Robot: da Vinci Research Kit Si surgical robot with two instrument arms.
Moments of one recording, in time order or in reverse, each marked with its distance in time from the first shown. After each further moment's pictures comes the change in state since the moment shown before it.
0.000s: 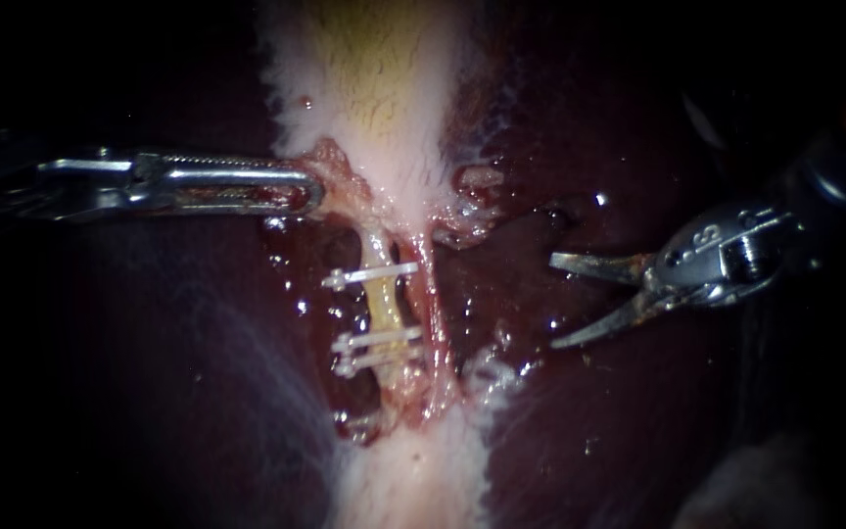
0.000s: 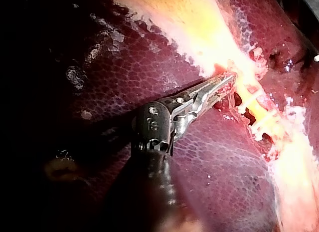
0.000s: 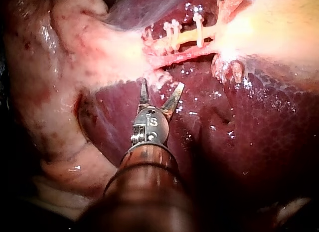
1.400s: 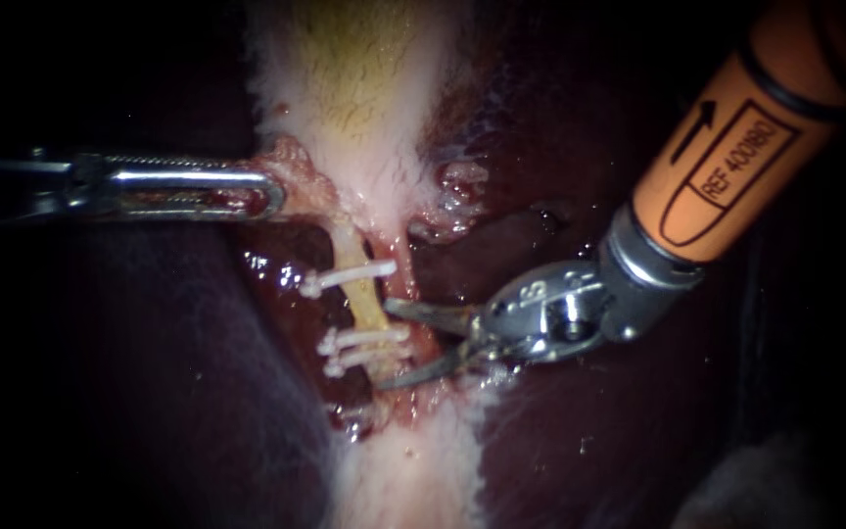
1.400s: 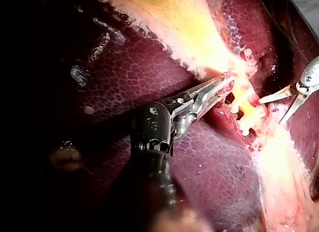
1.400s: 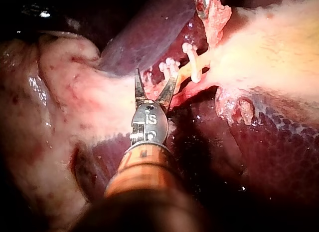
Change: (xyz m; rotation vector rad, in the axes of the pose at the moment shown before) right arm 0.005 -0.004 0.014 0.225 0.093 0.101; left arm 0.003 0.006 -0.004 -0.010 0.004 -0.019
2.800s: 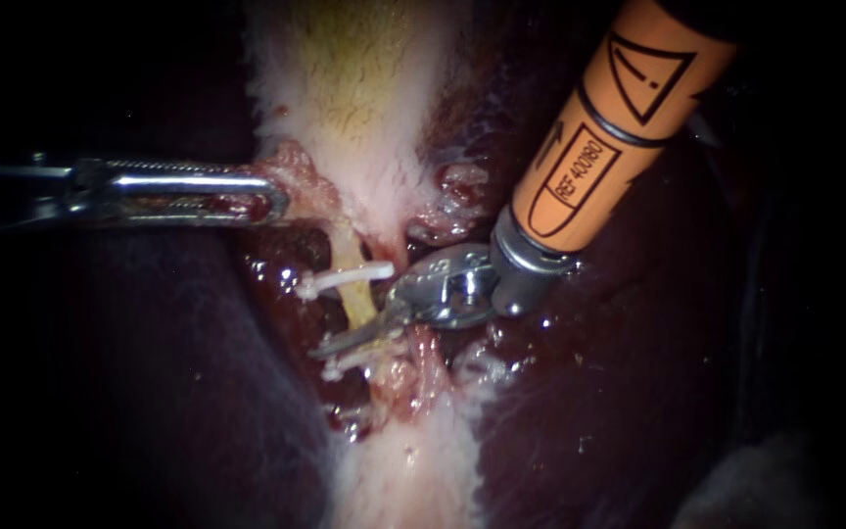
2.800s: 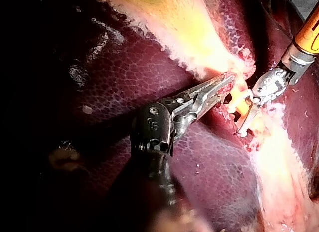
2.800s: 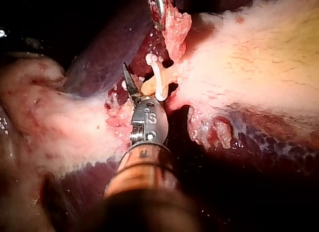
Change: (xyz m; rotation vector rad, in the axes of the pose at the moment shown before) right arm -0.001 0.005 0.009 0.158 0.133 0.057; left arm 0.000 0.000 0.000 -0.002 0.000 0.001
